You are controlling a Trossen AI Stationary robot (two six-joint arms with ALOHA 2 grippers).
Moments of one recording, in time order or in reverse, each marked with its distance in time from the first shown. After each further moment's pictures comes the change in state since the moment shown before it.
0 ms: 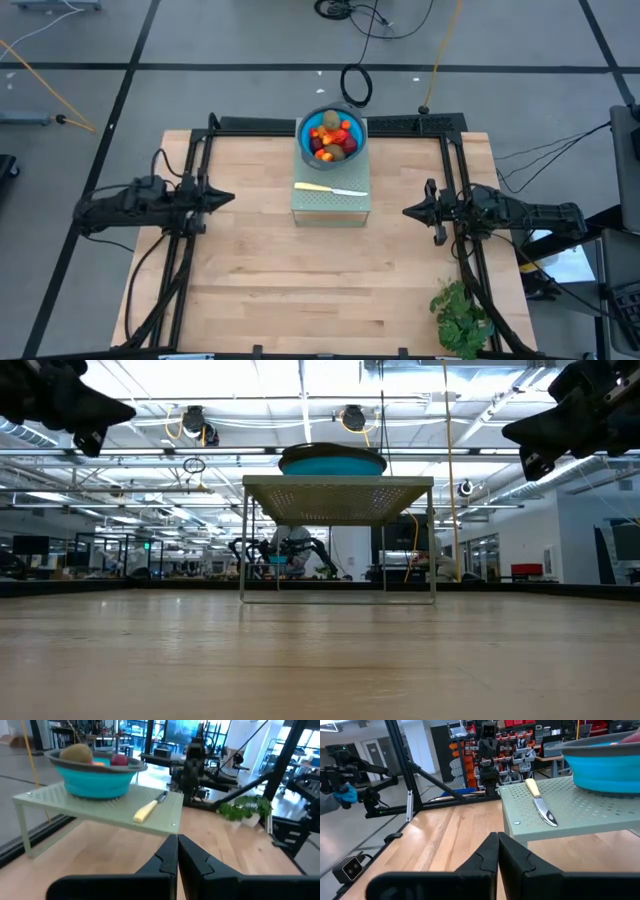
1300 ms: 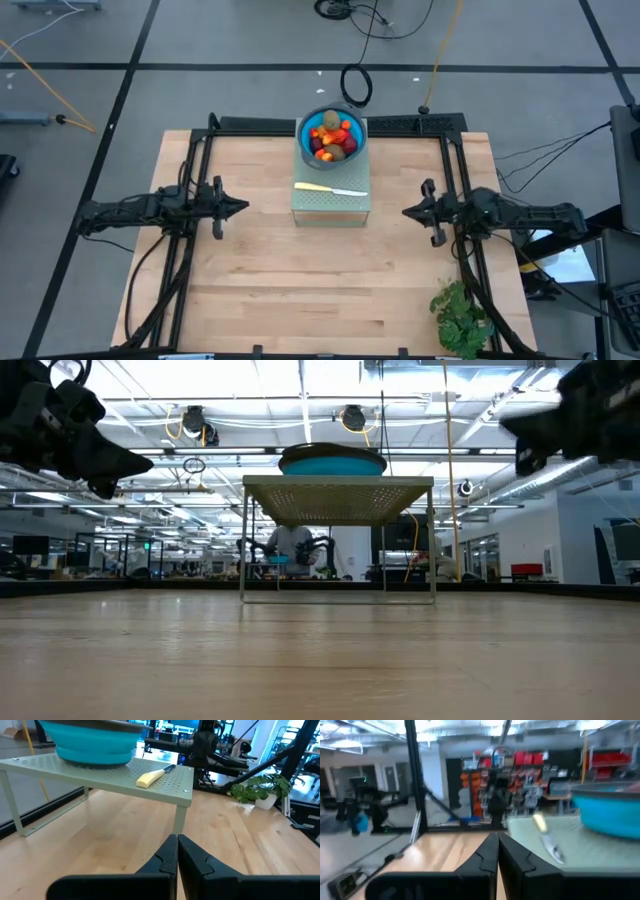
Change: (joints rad) left arm 0.000 0.000 -0.247 0.208 -0.016 0.014; right arm 0.001 0.004 -0.121 0.268 -0.034 -0.102
